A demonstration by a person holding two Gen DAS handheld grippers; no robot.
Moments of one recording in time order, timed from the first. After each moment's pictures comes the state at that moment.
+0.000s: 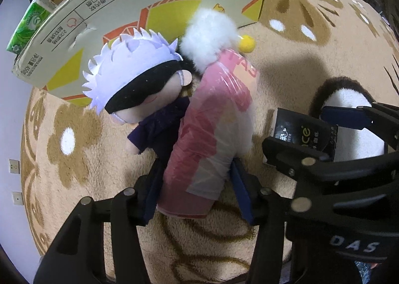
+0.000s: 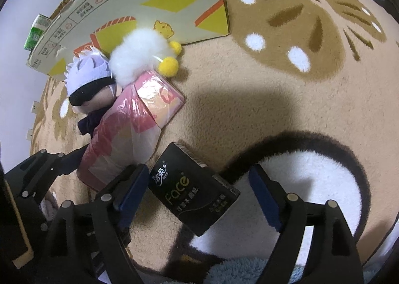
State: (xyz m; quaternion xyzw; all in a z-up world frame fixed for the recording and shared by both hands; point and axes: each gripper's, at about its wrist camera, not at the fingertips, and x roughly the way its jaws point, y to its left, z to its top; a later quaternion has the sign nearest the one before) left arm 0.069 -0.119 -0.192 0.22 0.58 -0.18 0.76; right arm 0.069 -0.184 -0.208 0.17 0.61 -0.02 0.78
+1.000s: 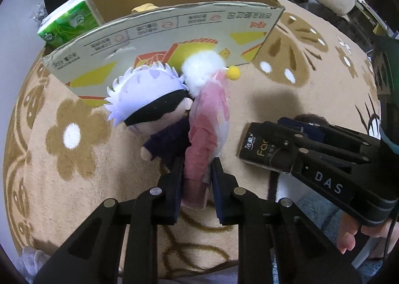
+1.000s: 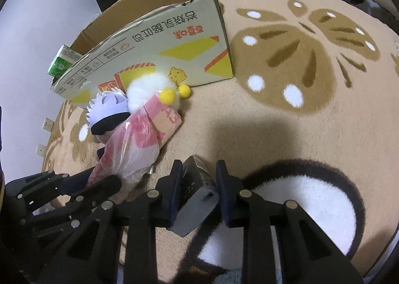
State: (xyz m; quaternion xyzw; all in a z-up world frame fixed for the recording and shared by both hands) left arm 0.075 -0.079 -0.128 0.11 0.57 -0.23 0.78; right arm 0.064 -0.201 -0.176 0.19 0.53 0.00 0.83
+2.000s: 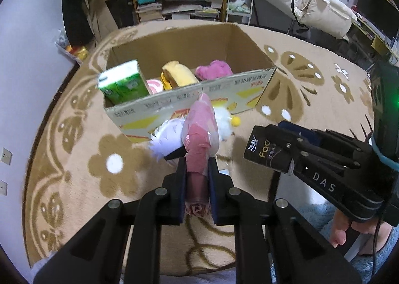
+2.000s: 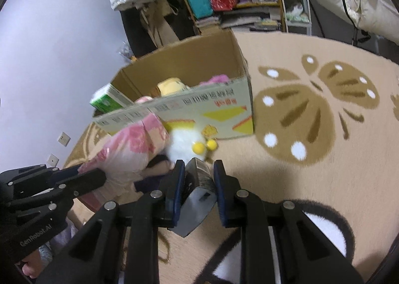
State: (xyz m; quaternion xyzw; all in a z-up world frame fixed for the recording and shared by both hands) left arm 0.067 -0.059 -0.065 0.11 0.49 -0.21 0.84; right arm 0.052 -0.188 -0.116 0.17 0.41 0.03 0.90
